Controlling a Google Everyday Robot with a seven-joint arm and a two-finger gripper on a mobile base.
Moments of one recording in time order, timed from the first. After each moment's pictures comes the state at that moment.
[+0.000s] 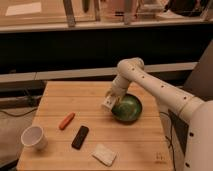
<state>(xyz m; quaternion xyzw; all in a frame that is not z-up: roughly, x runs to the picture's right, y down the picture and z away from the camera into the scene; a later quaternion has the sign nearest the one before) 0.064 0.069 0.837 -0.21 -0.30 -0.40 0.84</state>
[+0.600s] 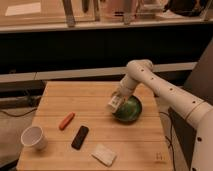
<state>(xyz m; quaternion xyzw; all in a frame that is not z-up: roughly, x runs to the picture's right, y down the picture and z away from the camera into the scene) 0.085 0.067 0.839 -0.21 -0.30 -0.38 0.85</state>
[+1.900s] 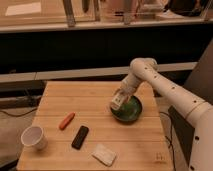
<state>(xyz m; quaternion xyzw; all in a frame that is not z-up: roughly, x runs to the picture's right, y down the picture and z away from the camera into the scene) 0.098 0.057 0.847 -0.21 -0.29 -0.37 0.86</state>
